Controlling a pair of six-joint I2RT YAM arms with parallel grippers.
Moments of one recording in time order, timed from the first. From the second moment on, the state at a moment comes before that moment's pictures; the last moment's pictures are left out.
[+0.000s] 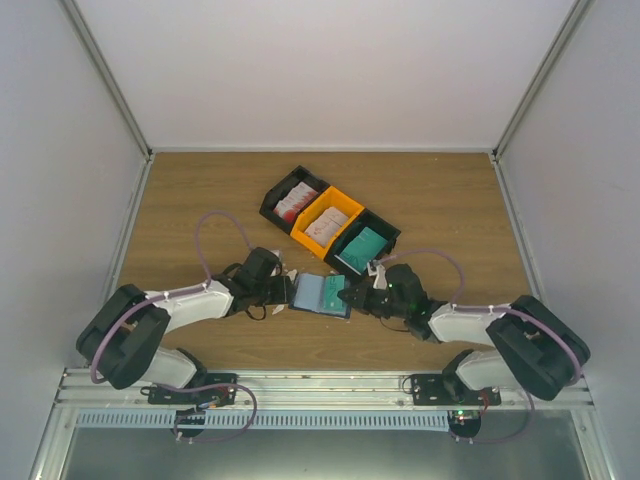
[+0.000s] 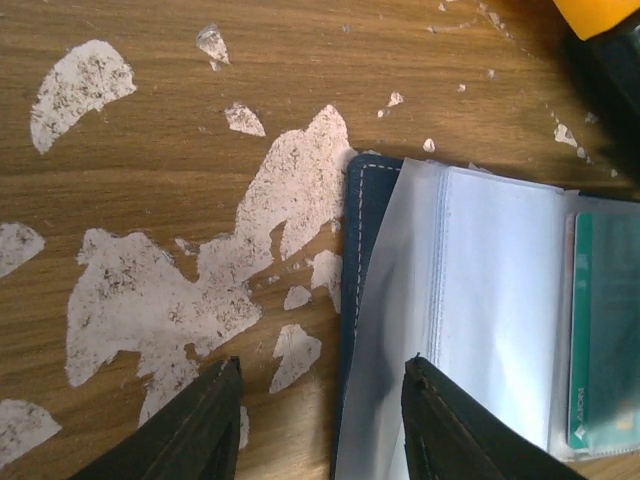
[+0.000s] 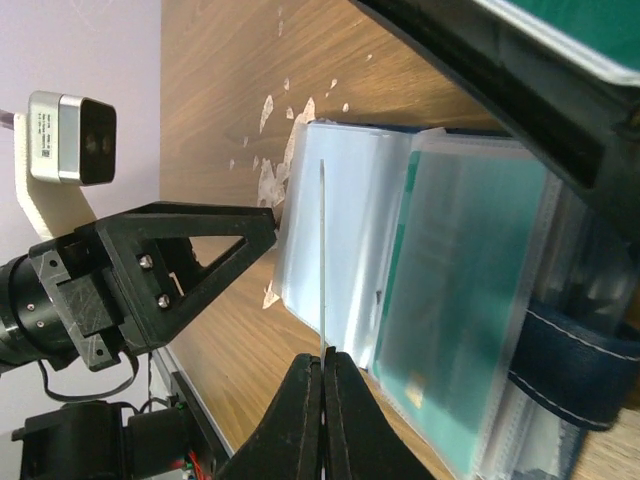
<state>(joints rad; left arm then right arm) -0.62 1.39 0.54 -0.10 0.10 -0.66 0.67 1.32 0.27 0.52 -0.41 1.05</state>
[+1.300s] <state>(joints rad) -0.56 1.35 0.48 -0.01 0.24 -0.66 0.73 1.26 0.29 0.45 -0.23 1.05</state>
